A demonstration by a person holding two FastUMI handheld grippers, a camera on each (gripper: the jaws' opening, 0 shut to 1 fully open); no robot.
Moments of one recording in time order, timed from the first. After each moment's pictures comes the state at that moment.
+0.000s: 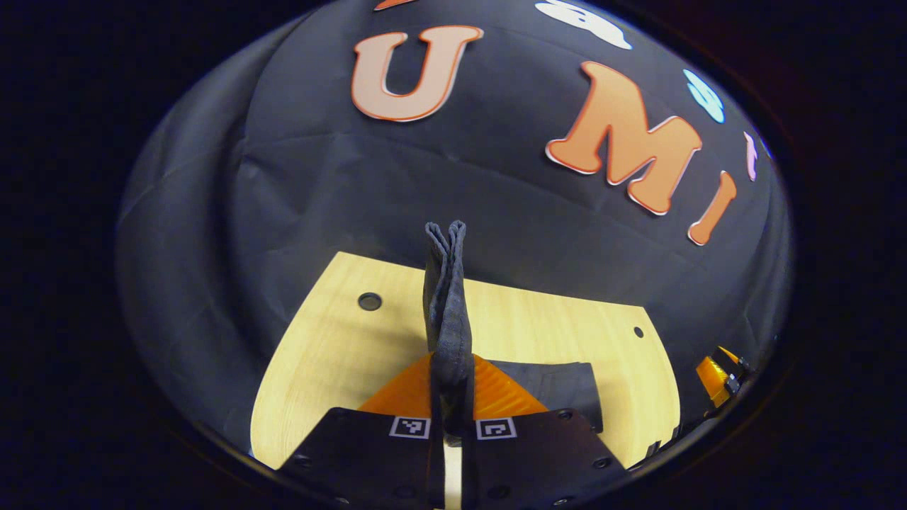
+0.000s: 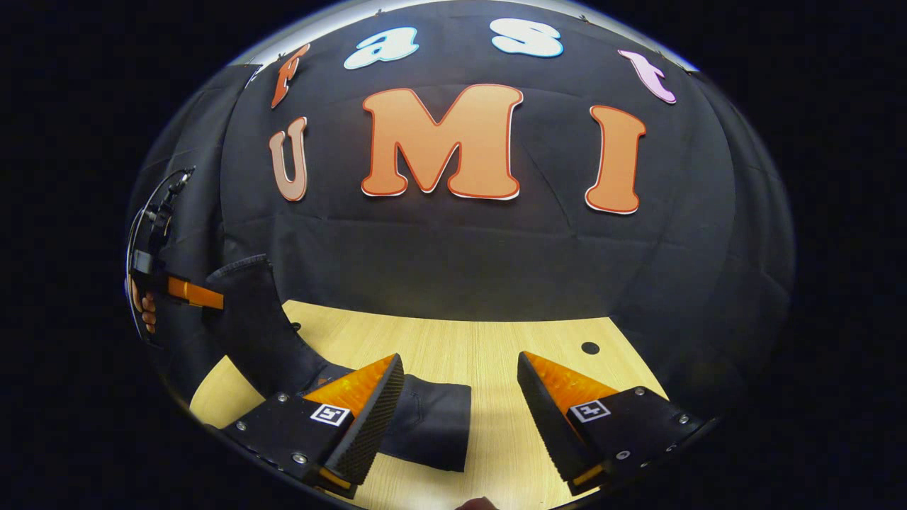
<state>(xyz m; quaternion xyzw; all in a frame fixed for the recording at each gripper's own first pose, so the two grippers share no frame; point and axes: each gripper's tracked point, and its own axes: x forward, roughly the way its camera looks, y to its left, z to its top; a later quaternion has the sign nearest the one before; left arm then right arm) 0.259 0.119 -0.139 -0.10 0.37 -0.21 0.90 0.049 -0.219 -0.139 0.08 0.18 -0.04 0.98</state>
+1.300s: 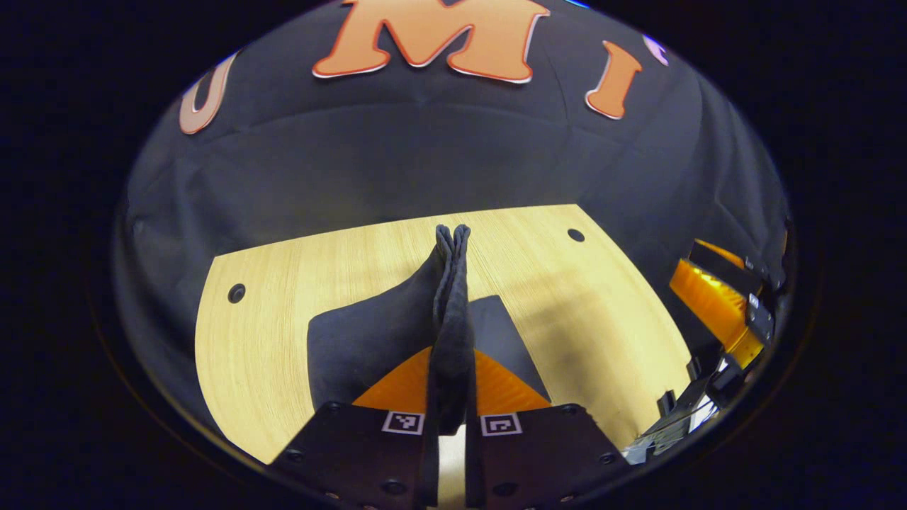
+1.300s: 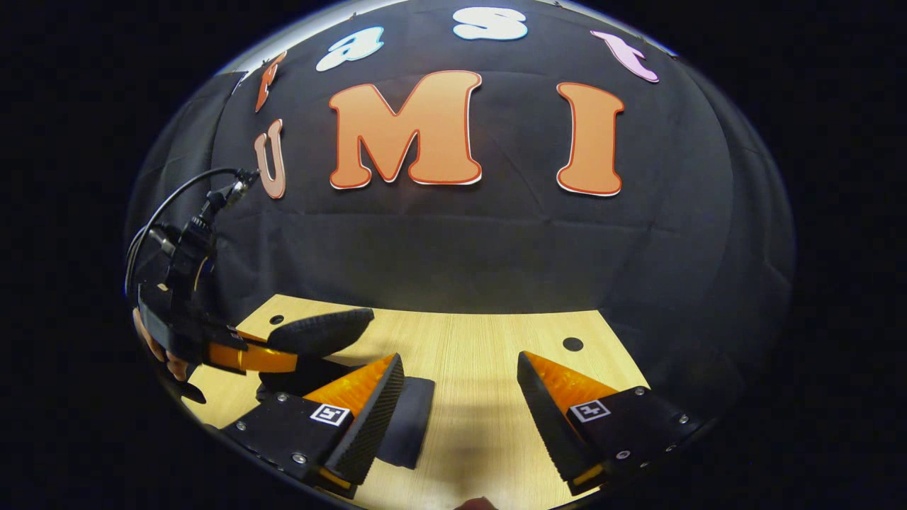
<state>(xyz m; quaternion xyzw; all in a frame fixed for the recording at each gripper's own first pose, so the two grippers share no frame) 0.145 -0.110 -0.188 0.06 0.43 -0.36 0.83 0.051 -0.292 -0.172 0.09 0.19 -0.03 0.98</state>
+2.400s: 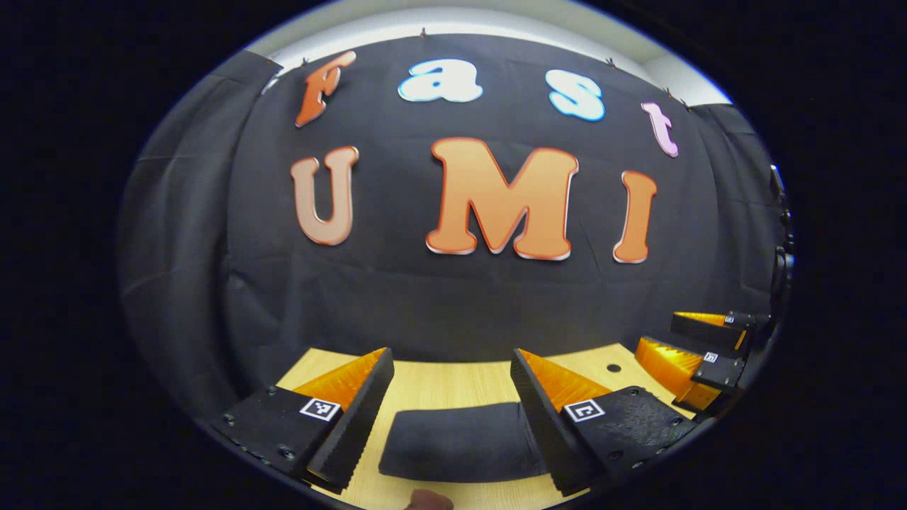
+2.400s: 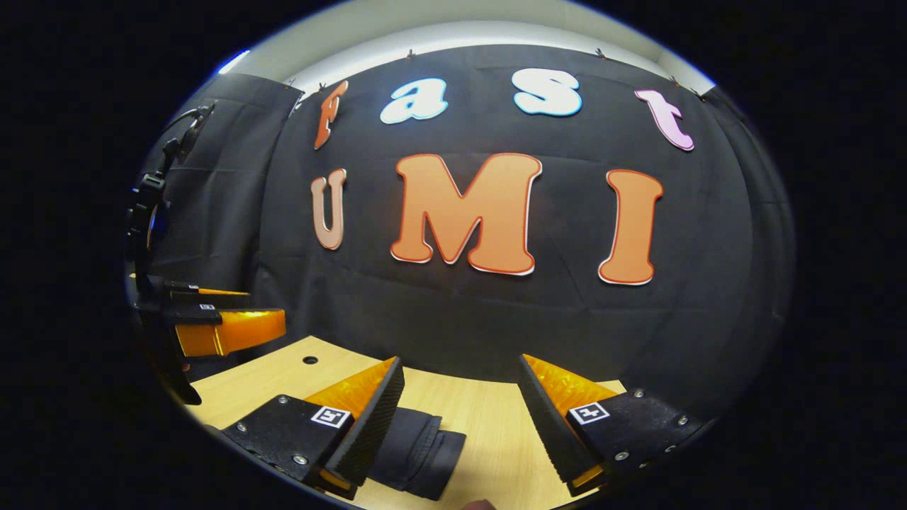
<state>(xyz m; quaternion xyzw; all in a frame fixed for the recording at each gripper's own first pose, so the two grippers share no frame) 0.151 -0.053 -0.039 -0.05 0.09 -0.20 0.97 0.040 -0.224 -0.062 0.04 0.02 0.03 1.00</state>
